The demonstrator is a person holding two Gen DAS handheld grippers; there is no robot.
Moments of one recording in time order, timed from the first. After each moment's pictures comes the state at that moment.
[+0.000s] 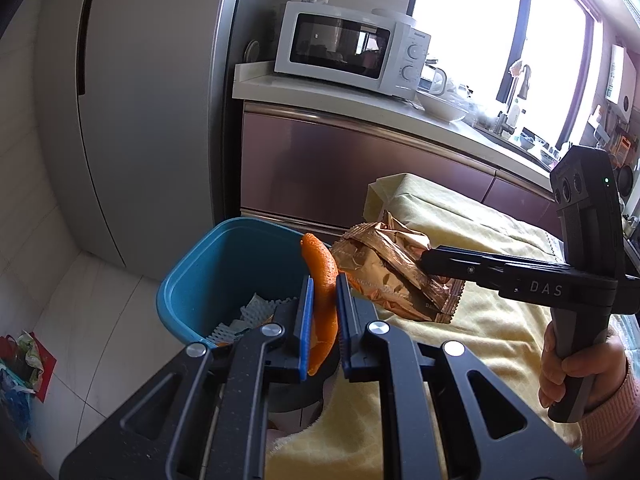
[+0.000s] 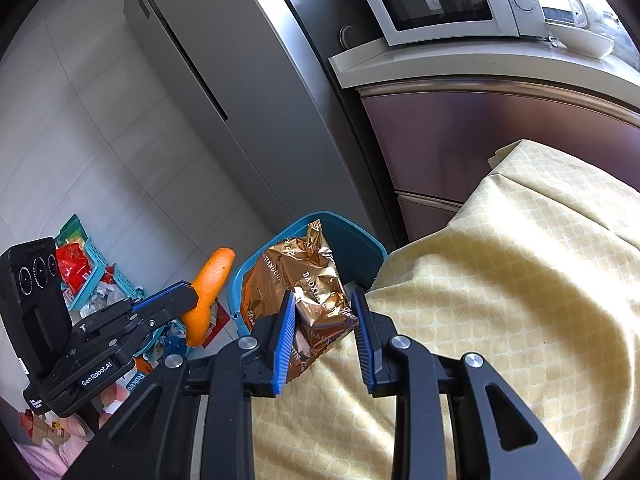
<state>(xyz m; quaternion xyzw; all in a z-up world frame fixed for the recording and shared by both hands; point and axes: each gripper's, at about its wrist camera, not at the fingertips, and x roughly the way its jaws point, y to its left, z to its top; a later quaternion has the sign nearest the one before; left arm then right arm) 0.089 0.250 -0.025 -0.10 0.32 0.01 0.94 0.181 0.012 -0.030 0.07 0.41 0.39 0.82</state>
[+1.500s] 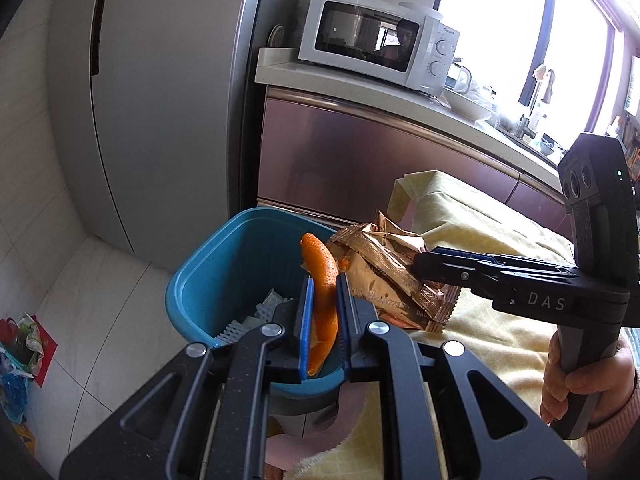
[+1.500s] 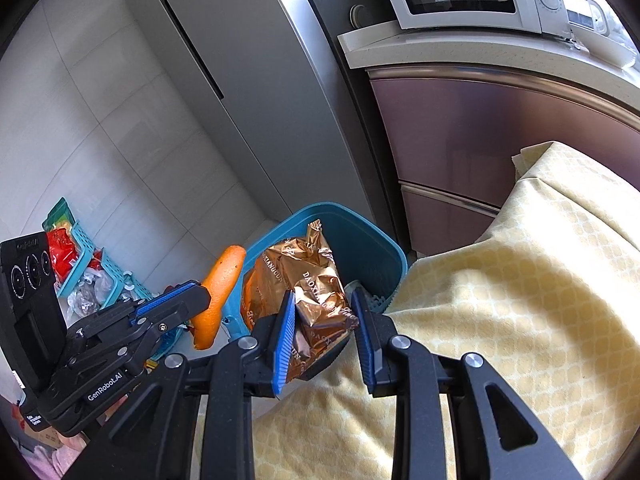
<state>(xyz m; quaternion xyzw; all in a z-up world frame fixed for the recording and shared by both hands) 0.108 0.263 -0.046 -0.12 0.33 0.04 0.93 0.196 0.055 -0.040 0.04 0.43 0.39 0.81</state>
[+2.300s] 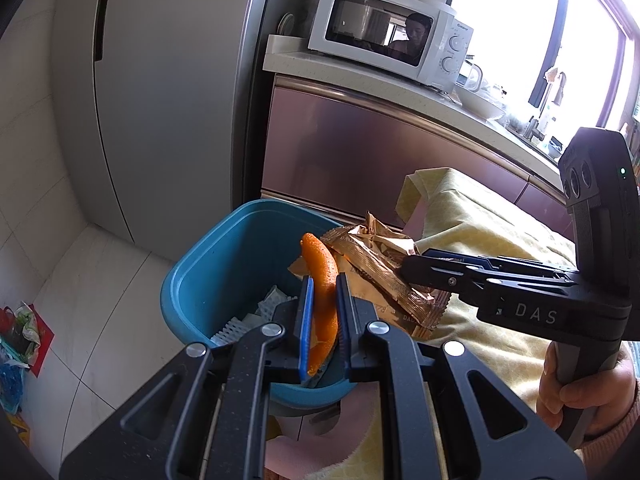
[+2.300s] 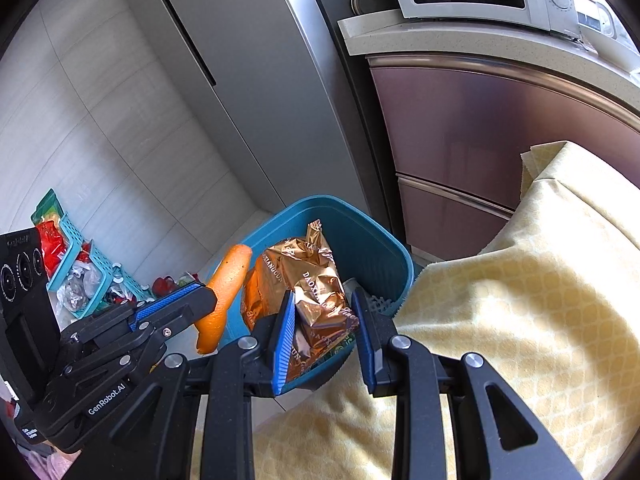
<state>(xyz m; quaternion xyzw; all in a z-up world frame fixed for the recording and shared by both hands) 0.121 0.274 -0.063 -0.14 0.35 0.05 0.93 0.201 0.083 -0.048 0.02 0.44 0.38 0.81</state>
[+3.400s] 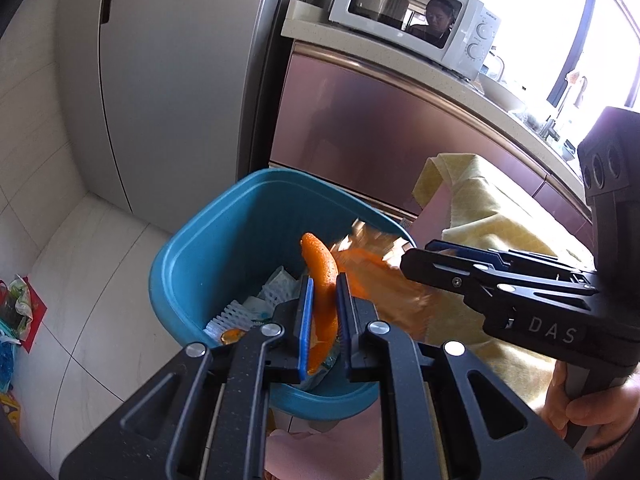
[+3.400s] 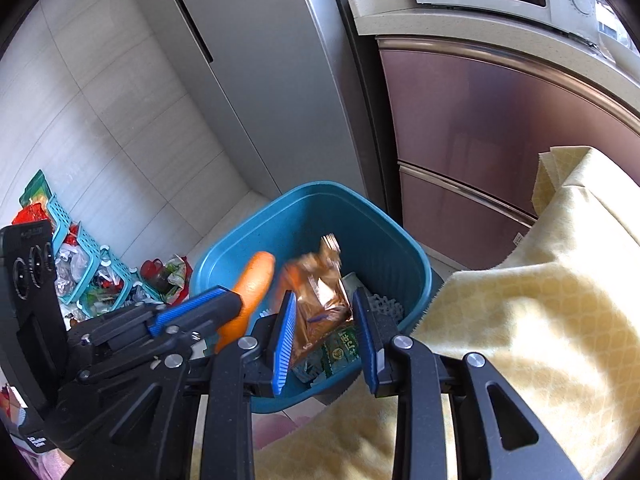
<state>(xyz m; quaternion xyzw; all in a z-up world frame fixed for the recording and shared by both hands) 0.151 0.291 -0.100 -0.17 0.39 0.06 0.91 0.207 0.120 -0.058 -0.02 0.46 0.37 0.81</state>
